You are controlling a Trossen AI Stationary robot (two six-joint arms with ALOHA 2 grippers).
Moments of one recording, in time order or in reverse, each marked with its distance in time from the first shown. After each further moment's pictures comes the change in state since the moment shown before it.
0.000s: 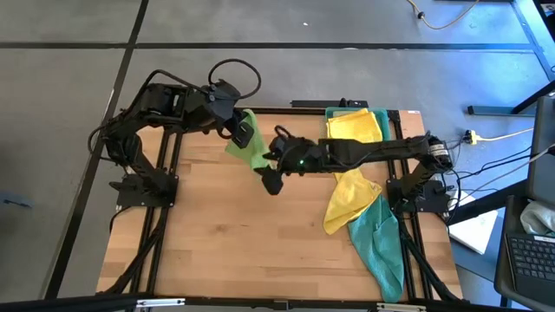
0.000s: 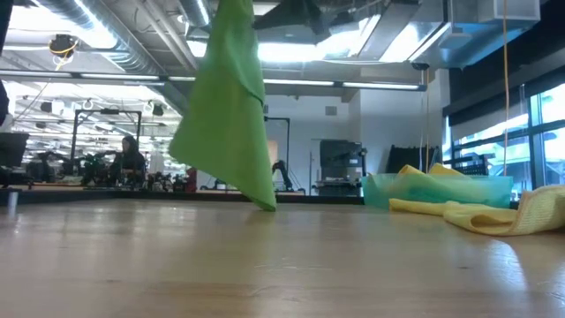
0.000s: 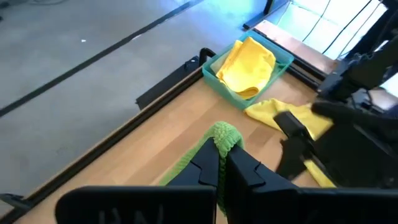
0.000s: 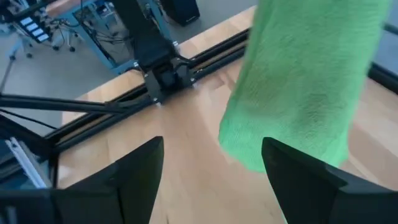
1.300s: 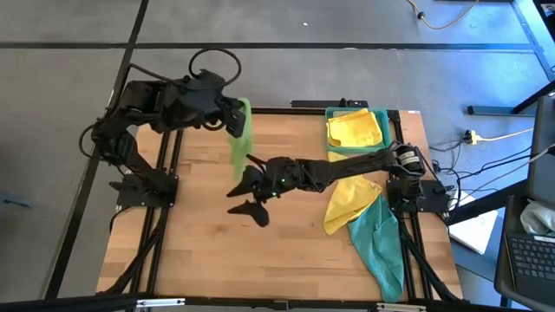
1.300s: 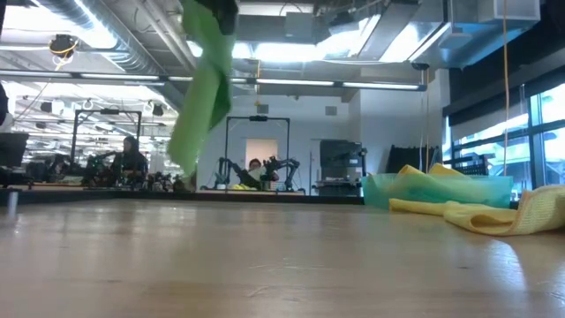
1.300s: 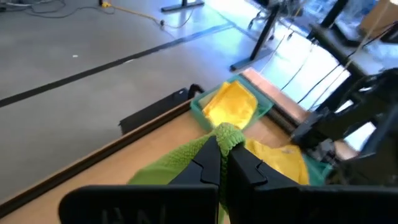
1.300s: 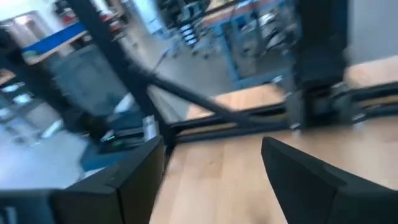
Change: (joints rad) left arm -0.031 -0.055 0.006 0.114 -0.069 -0.088; right arm 0.053 0.238 0.000 0.560 -0.452 -0.137
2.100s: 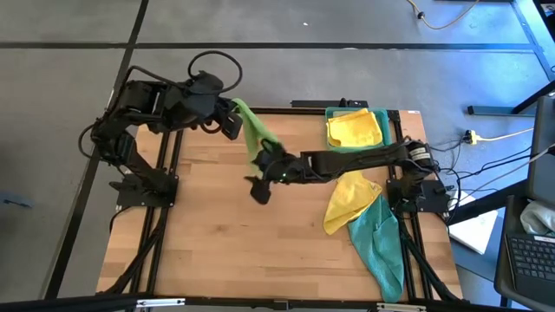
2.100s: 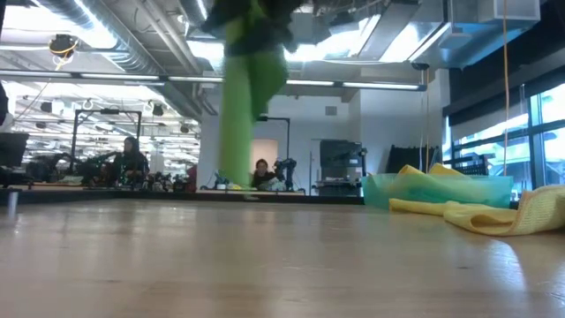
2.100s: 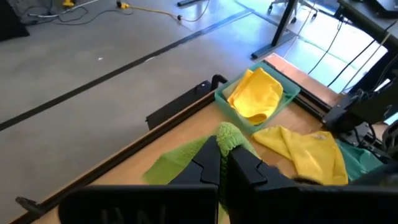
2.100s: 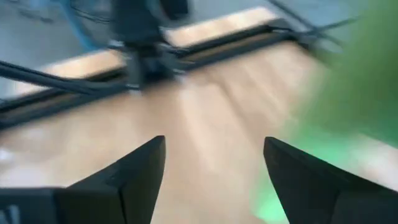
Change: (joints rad) left arm 0.008 -0.008 0.000 -0.101 -0.045 0.049; right arm -0.028 -0.094 0.001 -0.443 0.536 -0.038
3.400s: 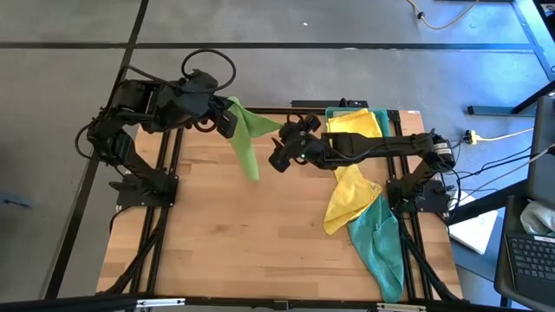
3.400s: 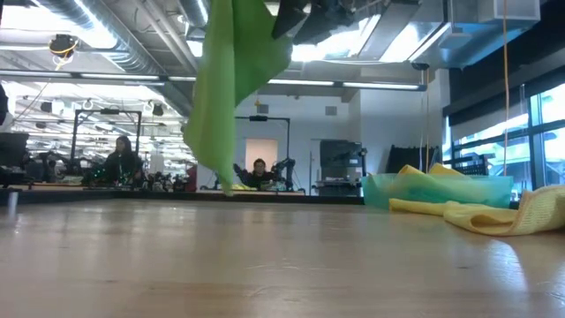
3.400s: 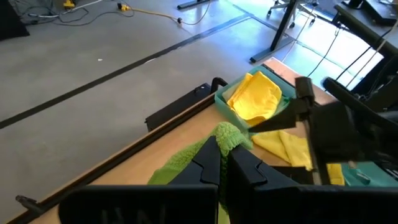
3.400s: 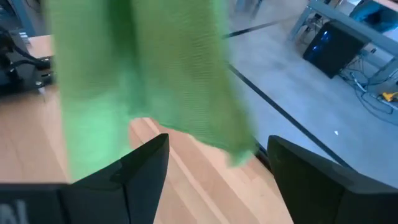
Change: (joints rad) left arm -0.010 -0.021 0.001 -0.009 -0.008 -0.016; right arm -0.060 -0.175 0.000 -0.271 0.402 -0.084
